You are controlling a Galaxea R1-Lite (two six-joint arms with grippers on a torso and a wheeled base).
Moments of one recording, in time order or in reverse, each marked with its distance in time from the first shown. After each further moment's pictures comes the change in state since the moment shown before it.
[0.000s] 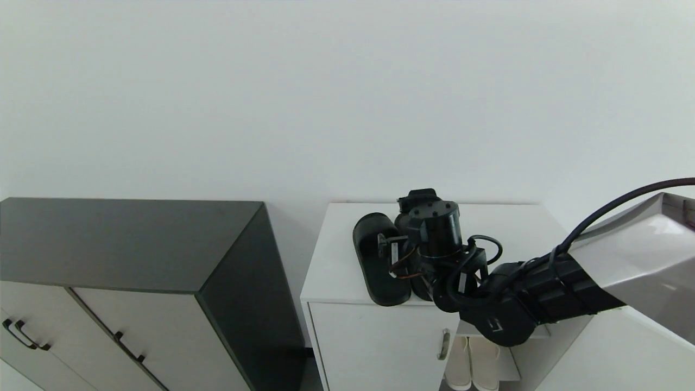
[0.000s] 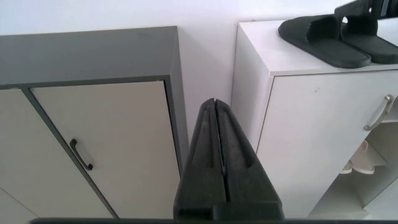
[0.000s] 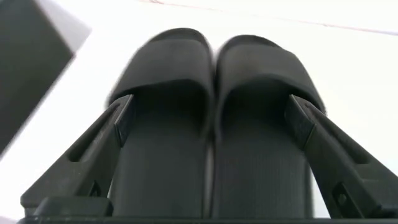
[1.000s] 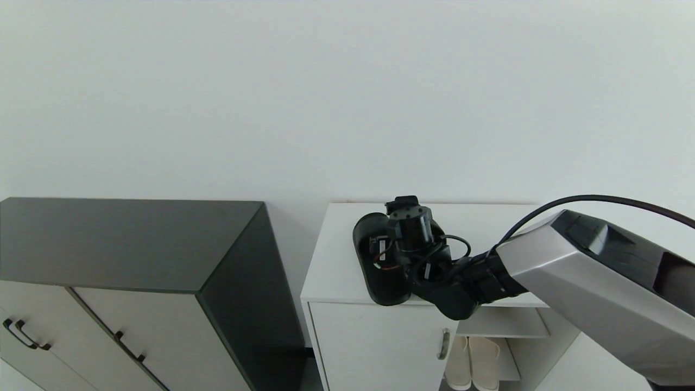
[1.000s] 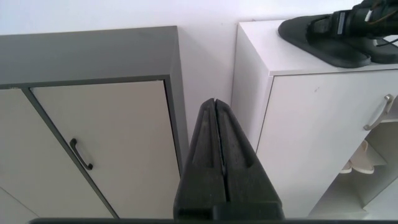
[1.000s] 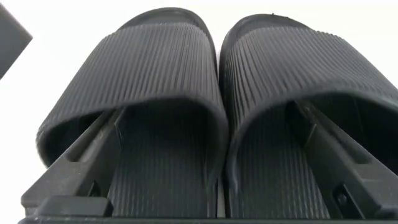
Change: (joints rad) left arm 0.000 0.000 0.000 0.000 0.000 0.000; right arm -0.066 0.241 -0.280 0.040 0.021 0.017
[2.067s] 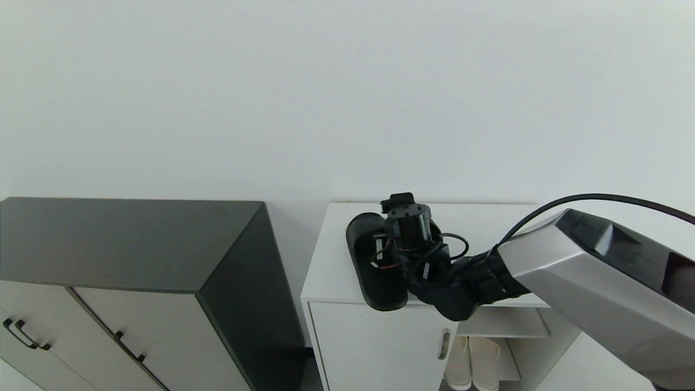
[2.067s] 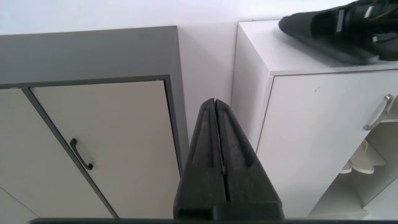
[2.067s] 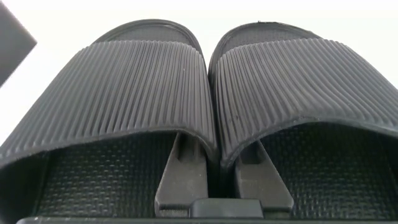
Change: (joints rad) left arm 0.000 0.000 0.000 0.000 0.000 0.000; right arm 0.020 -0.029 0.020 -0.017 -0.001 -0.049
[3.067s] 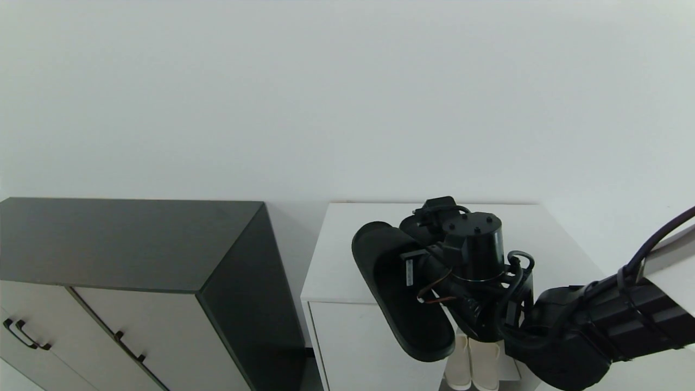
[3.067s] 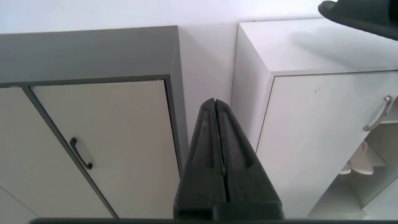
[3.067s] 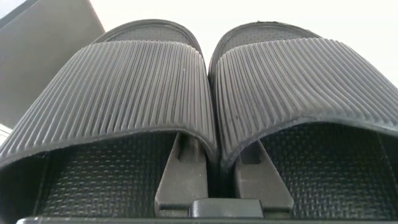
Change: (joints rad) left arm 0.000 0.000 0.000 0.000 0.002 -0.005; right arm 0.077 -0.367 0.518 -0.171 0.076 -0.003
